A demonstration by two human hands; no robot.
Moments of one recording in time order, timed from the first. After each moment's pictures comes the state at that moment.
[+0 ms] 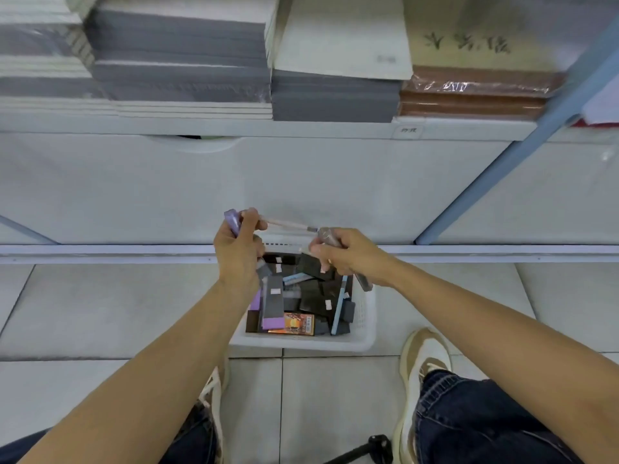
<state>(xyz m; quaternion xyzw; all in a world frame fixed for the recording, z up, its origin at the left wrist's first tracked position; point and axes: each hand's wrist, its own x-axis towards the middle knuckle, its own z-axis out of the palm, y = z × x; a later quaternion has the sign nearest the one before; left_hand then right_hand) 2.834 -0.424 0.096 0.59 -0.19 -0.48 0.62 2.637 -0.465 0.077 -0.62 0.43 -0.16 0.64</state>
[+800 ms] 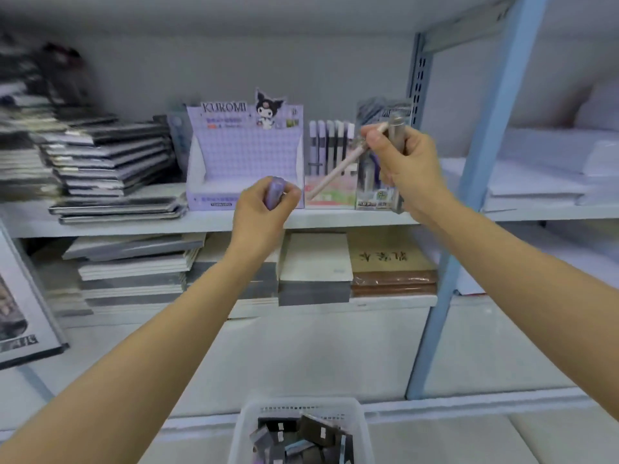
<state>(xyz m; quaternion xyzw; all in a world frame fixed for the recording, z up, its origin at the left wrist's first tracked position) 2.813 -0.457 0.419 0.44 -0.61 -0.20 0.62 2.604 -0.485 0.474 -0.64 0.31 -0.64 0.28</state>
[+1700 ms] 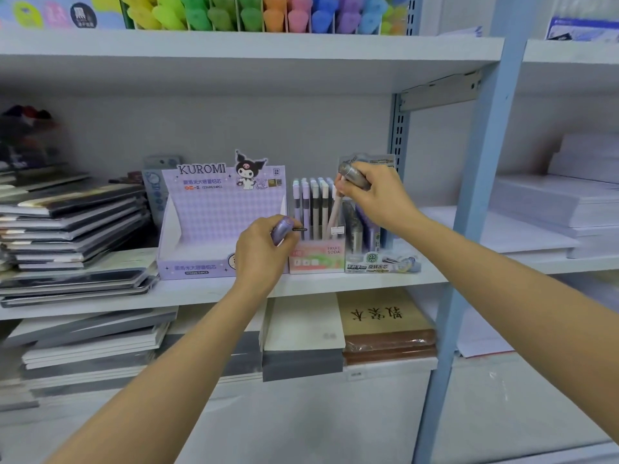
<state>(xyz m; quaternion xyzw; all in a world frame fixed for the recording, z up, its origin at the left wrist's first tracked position) 2.794 -0.534 0.447 0.51 -0.65 -0.10 0.55 2.598 -0.569 0.517 -0.77 0.42 -0.48 0.04</state>
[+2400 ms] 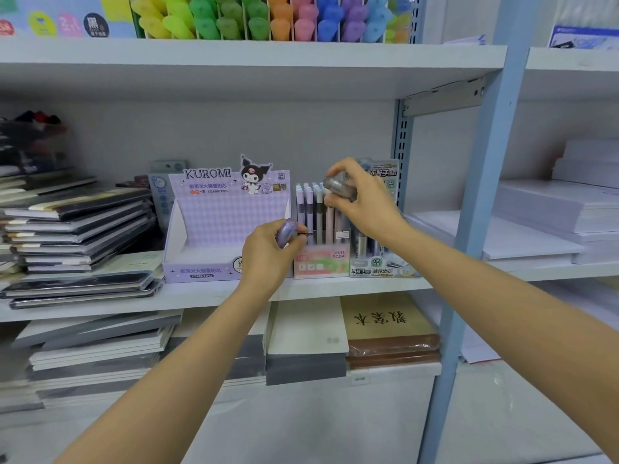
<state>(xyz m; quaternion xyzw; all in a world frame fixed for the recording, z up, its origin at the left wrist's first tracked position) 2.795 -0.533 0.449 0.48 -0.65 -0.14 0.56 2.617 -0.570 0.508 -0.78 0.41 -0.48 0.01</state>
